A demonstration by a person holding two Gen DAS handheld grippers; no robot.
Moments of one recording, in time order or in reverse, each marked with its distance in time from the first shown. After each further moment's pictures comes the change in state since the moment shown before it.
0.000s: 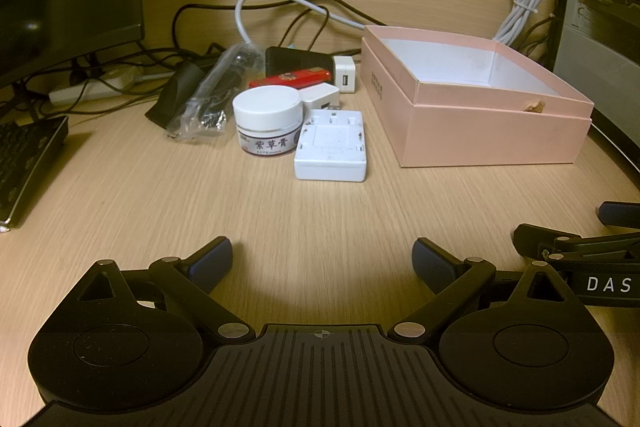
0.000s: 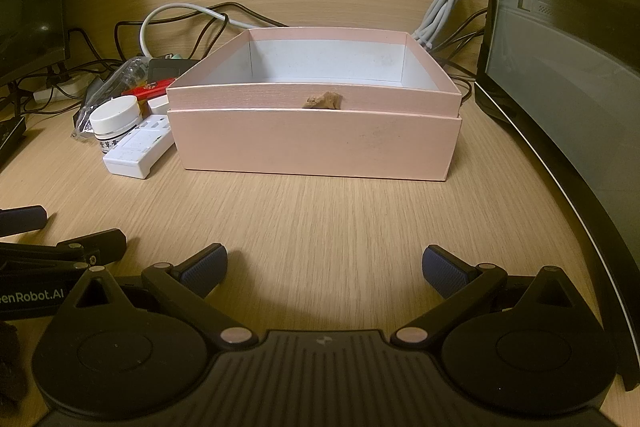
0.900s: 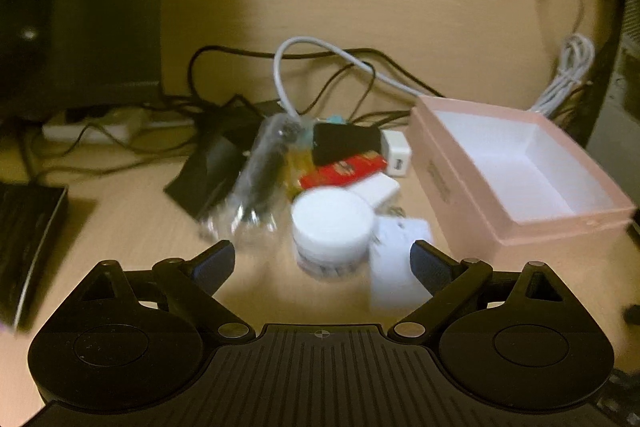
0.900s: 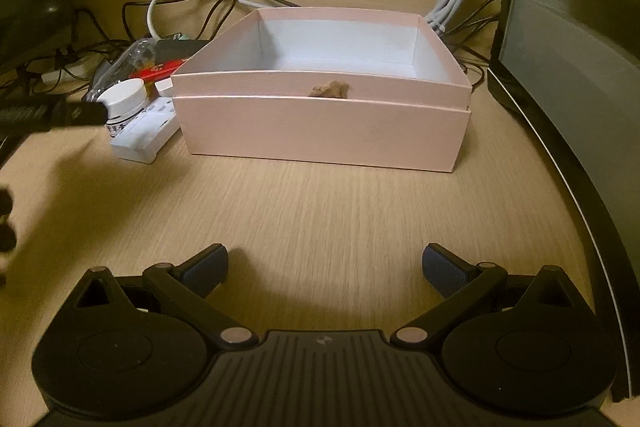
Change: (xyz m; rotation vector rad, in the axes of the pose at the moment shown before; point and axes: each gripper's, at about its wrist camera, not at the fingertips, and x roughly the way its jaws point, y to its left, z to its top) left arm 0.037 0.057 0.078 -0.031 -0.044 -0.023; right arm 0.005 0.002 0.000 -0.028 0.078 0.029
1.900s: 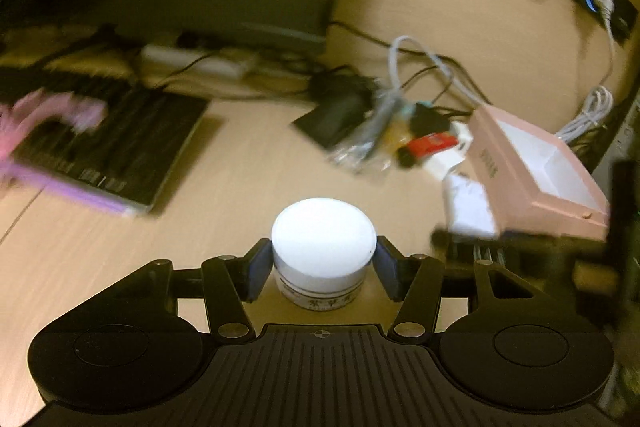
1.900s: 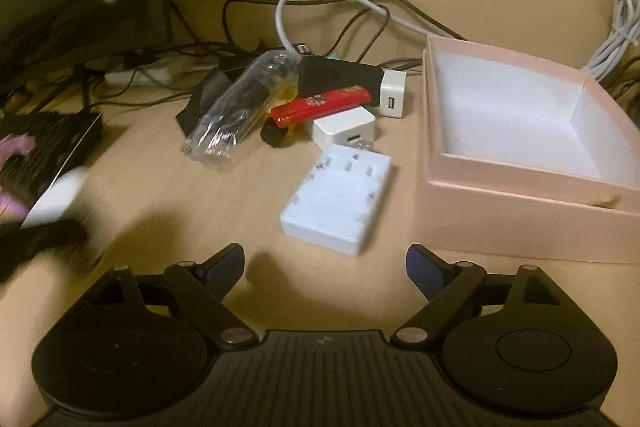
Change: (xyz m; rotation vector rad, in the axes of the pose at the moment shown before) left arm -0.095 0.098 -0.057 -0.256 0.064 0.008; right arm 0.059 0.145 0.043 -0.053 -0.040 0.133
